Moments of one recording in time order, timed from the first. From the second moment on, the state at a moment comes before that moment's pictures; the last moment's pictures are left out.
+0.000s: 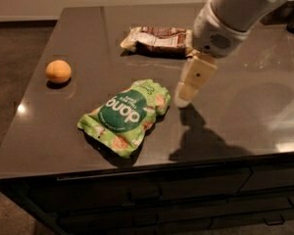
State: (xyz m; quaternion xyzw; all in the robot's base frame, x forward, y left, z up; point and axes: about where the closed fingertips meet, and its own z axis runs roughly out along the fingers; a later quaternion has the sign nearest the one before) arm 0.512 -0.104 0.955 -0.61 0.77 0.06 0.21
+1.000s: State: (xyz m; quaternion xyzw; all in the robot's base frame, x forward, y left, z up) arm 0.591 0.048 0.947 -0.62 0.73 0.10 0.27
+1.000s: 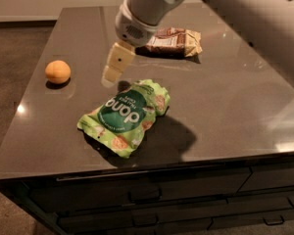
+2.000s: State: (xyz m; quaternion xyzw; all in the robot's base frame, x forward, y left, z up) arm 0.631 0.174 0.900 -0.63 0.72 0.11 0.27
